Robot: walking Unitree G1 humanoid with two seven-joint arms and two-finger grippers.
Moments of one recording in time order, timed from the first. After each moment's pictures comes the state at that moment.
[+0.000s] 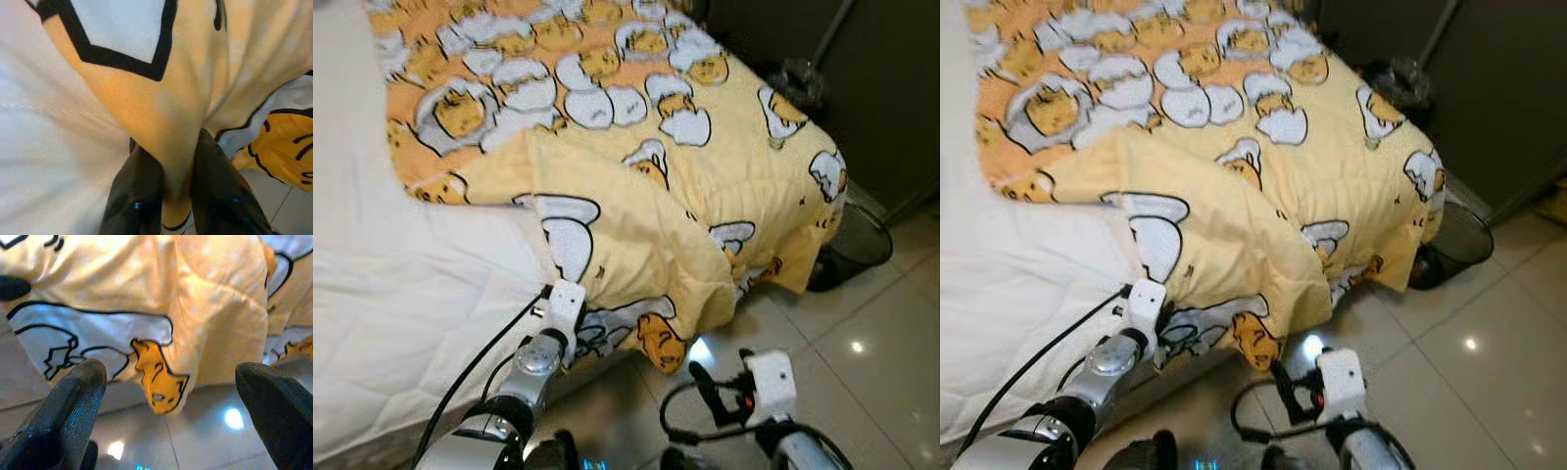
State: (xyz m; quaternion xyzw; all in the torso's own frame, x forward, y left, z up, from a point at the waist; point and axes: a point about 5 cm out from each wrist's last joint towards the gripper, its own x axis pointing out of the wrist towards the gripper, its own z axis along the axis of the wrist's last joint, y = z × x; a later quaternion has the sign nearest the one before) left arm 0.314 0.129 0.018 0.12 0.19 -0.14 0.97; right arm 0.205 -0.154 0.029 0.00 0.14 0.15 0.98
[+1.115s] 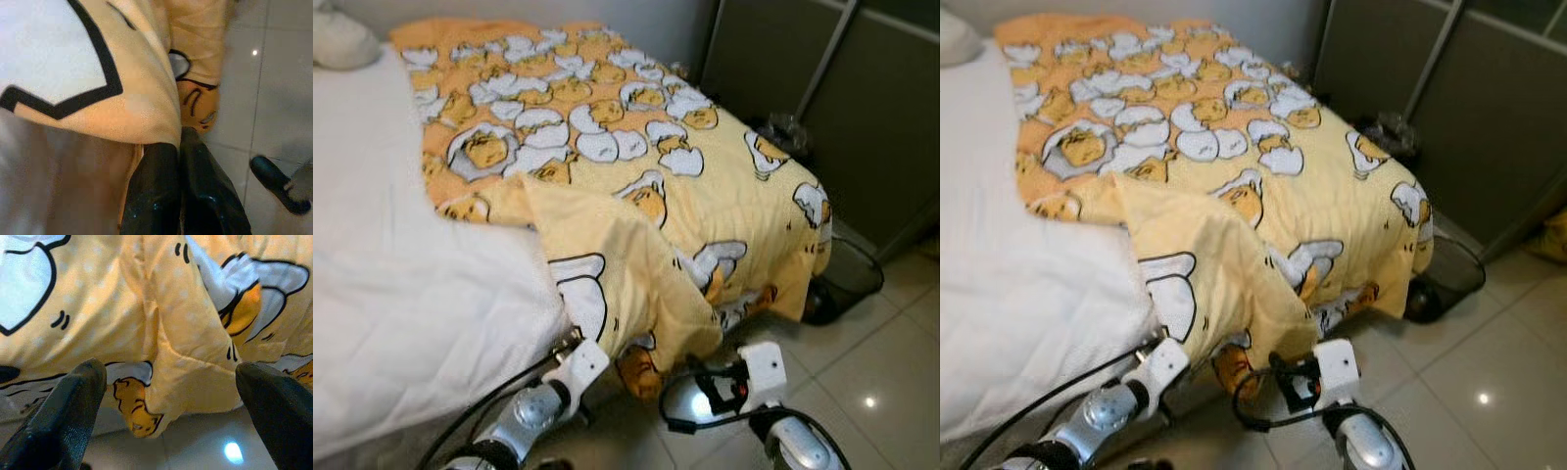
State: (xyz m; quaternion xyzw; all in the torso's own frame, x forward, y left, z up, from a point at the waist) left arm 0.263 0.126 -0.024 0.24 0.23 -0.32 0.89; right arm 0.219 -0.154 0.015 0.00 0.15 0.17 0.97
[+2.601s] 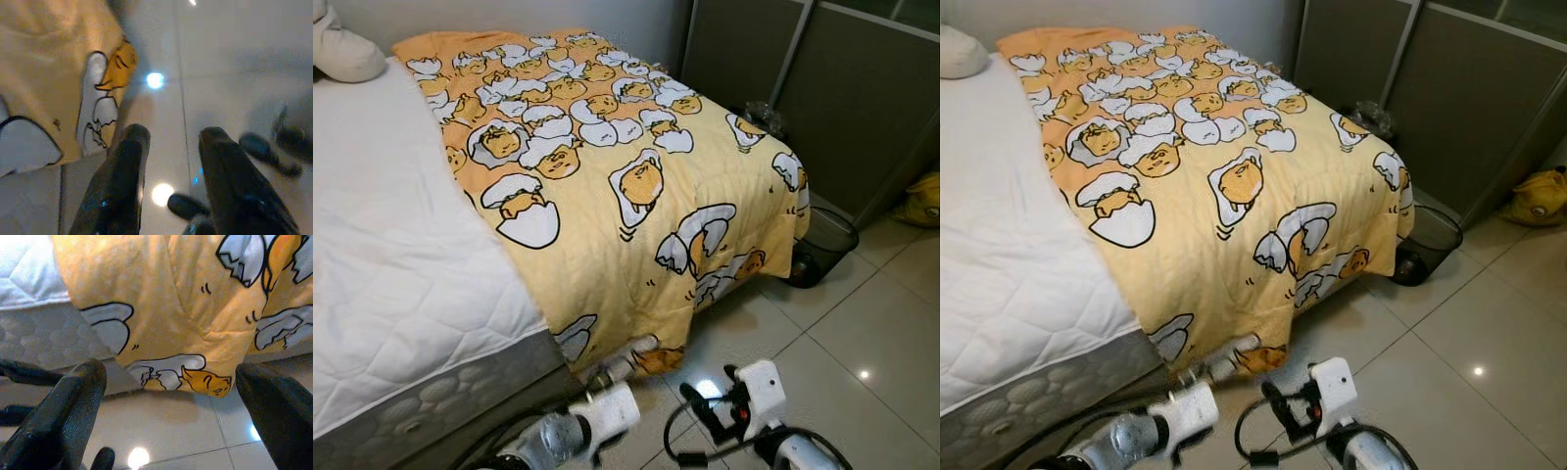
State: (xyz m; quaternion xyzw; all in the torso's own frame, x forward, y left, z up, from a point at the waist) left arm 0.241 0.099 -0.042 0.24 0.28 -0.38 0.85; right arm 0.209 -0.157 0.009 0.02 0.18 0.21 0.96
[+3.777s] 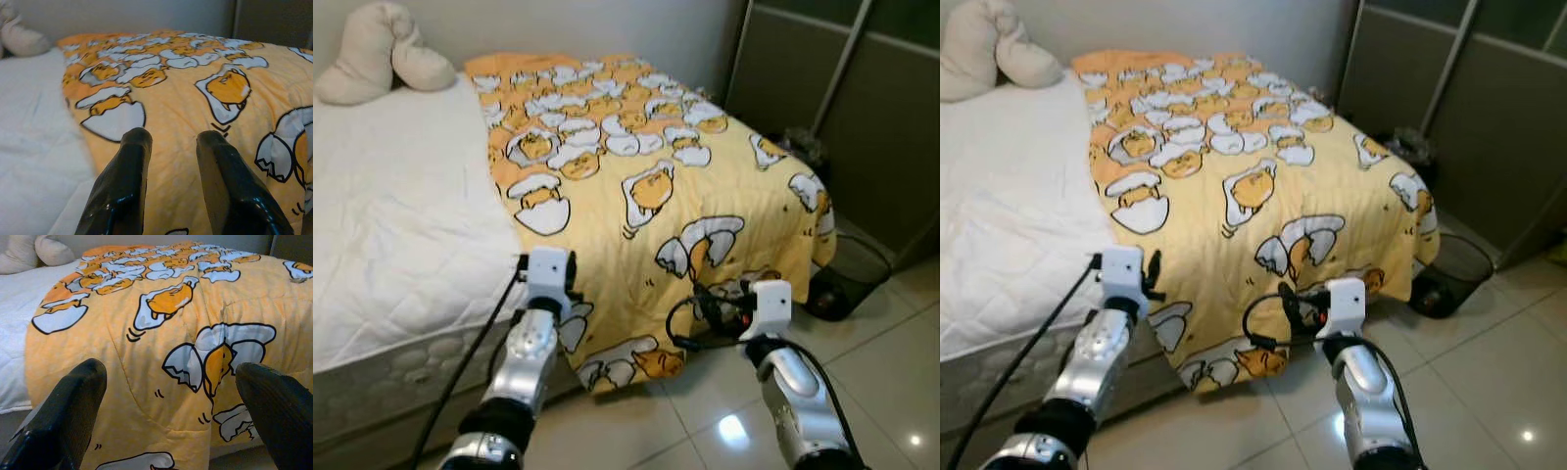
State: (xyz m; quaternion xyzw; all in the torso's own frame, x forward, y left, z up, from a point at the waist) left arm 0.331 0.141 0.078 0.05 0.01 -0.01 1.00; right arm 0.292 -0.158 0.053 0.05 0.05 0.12 0.99
